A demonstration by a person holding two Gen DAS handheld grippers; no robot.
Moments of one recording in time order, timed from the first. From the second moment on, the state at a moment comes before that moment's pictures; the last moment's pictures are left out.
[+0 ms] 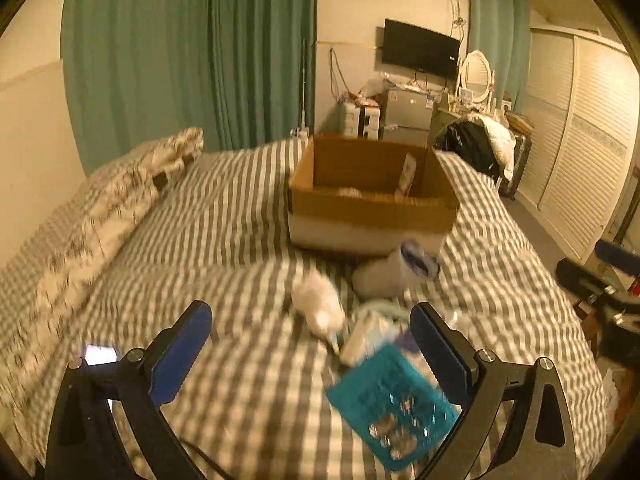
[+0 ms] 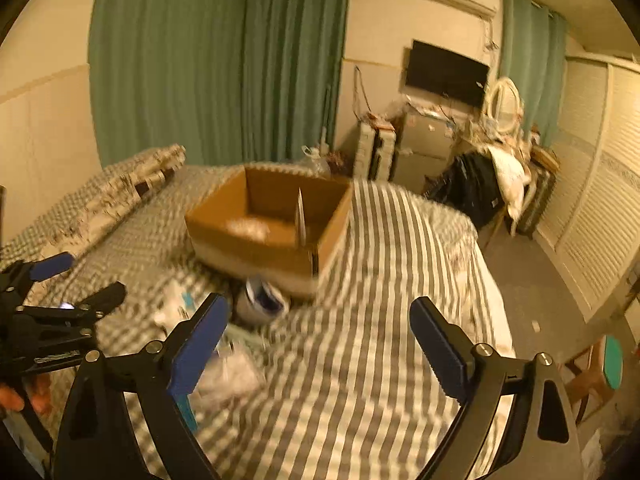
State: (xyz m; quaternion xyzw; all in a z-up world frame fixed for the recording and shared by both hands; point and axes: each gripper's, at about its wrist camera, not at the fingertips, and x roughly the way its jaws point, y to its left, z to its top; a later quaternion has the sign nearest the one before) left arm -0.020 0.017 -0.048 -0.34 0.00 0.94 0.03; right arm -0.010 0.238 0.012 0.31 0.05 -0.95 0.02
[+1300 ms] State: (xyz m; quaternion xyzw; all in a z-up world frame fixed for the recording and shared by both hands) left arm 0.005 0.068 -0.101 -0.43 0.03 0.89 0.17; right arm -0.001 0.244 -0.044 0.37 0.05 -0.93 0.00
